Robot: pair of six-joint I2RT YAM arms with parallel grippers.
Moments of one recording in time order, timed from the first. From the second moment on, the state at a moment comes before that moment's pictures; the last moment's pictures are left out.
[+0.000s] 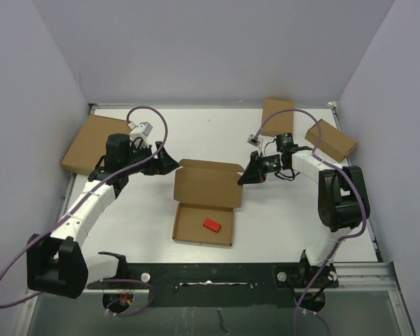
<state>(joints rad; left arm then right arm) -0.20 1.21 0.85 -0.14 0.49 -0.40 0.17 1.78 1.09 -0.45 -1.15 -0.38</state>
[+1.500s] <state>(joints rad) -0.23 1.65 1.15 -0.46 0.67 -0.18 0.18 1.78 1.11 -0.47 -1.14 -0.39</state>
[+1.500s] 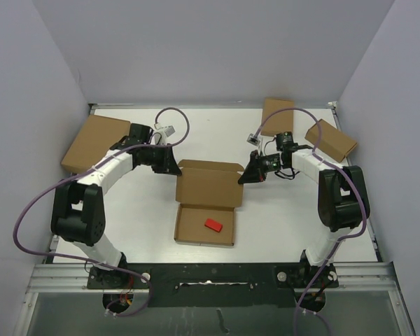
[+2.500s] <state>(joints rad) -0.39 1.39 0.92 -0.02 -0.01 -0.41 0.40 1.77 1.42 -0.40 -0.44 -0.32</state>
